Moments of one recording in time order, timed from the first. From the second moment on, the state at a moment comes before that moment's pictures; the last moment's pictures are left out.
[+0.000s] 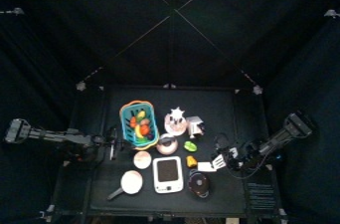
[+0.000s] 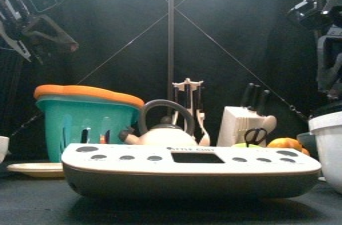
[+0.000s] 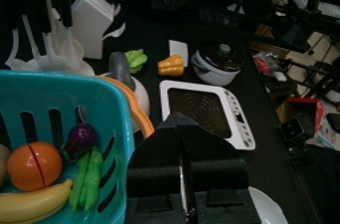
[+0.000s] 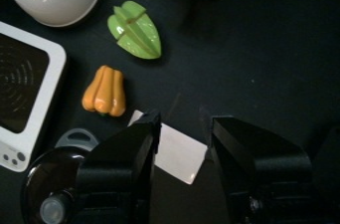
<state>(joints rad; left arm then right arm) -0.05 -0.85 1.25 -0.23 -0.15 0.00 0.60 -0.51 0.94 -0.73 1.08 2.03</state>
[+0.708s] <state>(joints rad) -0.05 -0.85 1.26 -0.23 -0.15 0.00 0.45 -0.19 0.91 -1.18 0.88 2.03</state>
